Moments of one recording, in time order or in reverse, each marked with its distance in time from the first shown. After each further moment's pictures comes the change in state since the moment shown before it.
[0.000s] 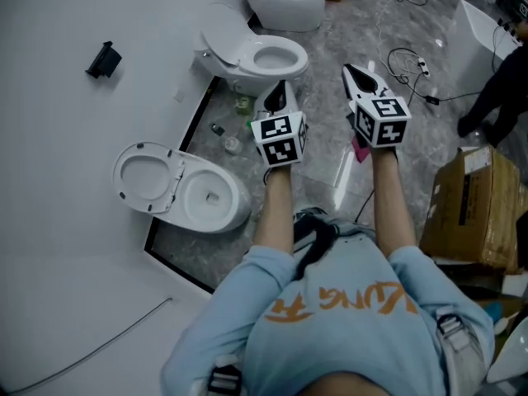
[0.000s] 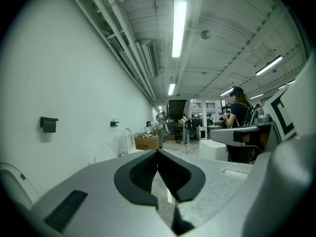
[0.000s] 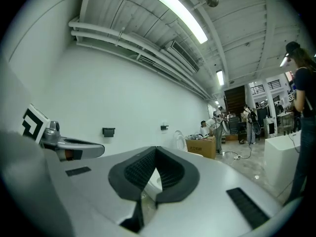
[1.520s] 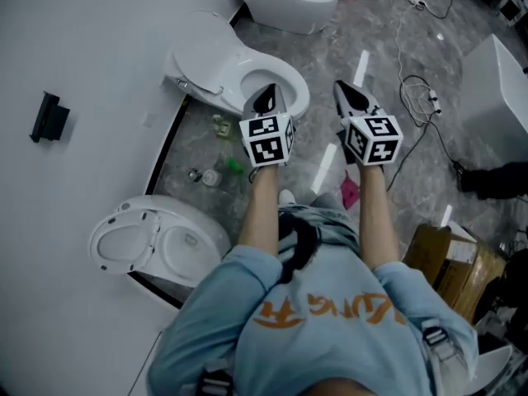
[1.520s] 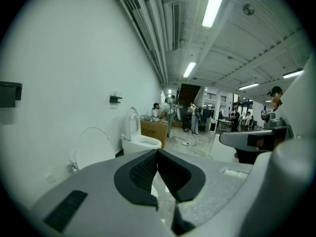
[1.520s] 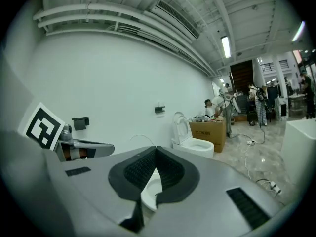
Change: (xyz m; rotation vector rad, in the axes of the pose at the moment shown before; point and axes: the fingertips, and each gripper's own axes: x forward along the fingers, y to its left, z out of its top) left arm 0.455 0.178 -0.038 -0.139 0.192 0.046; right arm 0.441 -0.165 -0.058 0.075 0.190 0.078
